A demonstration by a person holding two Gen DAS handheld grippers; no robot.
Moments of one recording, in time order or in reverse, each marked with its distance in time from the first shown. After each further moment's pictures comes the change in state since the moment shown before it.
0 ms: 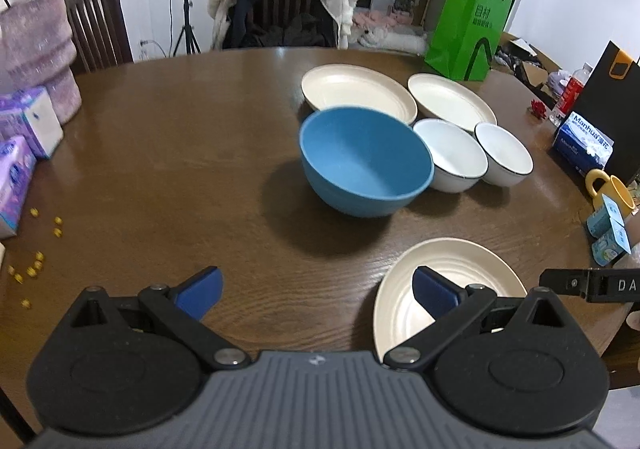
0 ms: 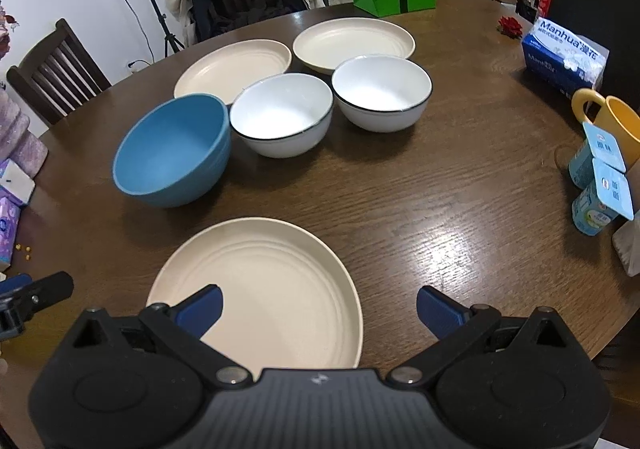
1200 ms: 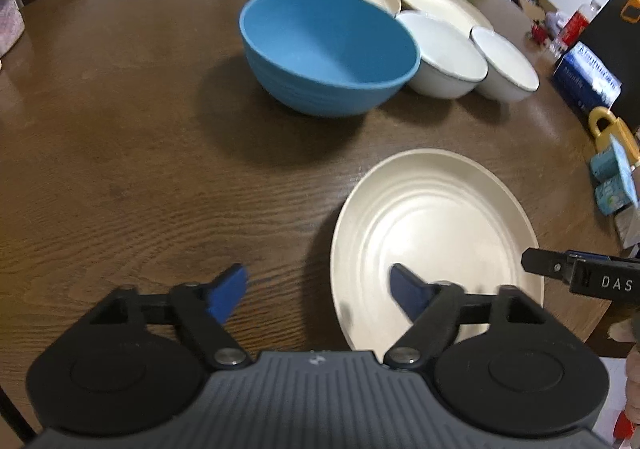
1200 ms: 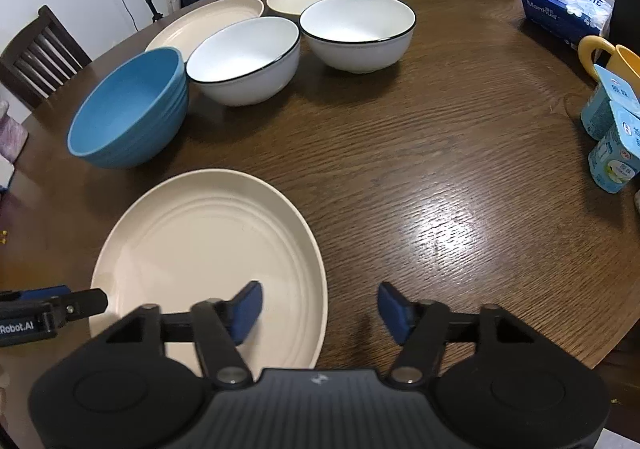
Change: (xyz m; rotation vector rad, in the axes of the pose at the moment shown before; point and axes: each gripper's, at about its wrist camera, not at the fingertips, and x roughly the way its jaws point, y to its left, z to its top) left arm 0.077 -0.030 -0.022 -0.016 0.257 -0.075; right arm 0.057 -0.033 -0.024 0.030 0.078 0.011
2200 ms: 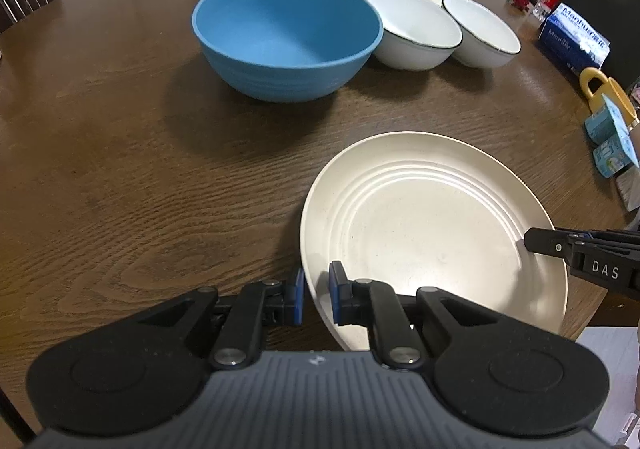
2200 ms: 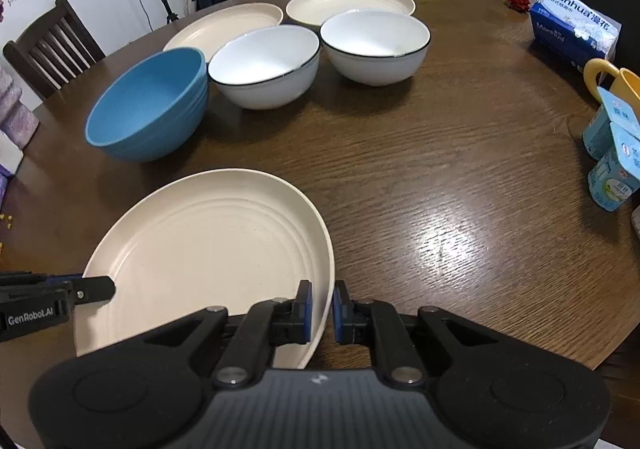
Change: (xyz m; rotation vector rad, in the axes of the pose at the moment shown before) left arm 0.013 -0.023 -0.007 0.109 0.059 0.023; right arm -0.013 0.011 -0.009 -0.052 -0.024 -0.007
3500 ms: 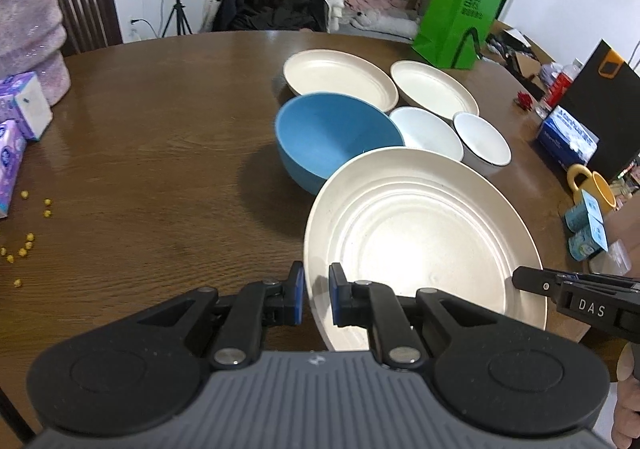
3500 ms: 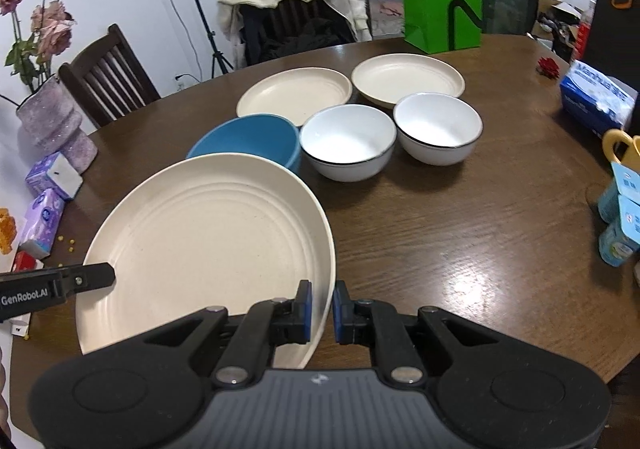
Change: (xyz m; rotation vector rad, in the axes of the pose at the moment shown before) left arm -0.104 0.033 -0.004 -0.115 -0.224 0.008; right arm -0.071 0.055 0.018 -0.046 -0.134 0.079
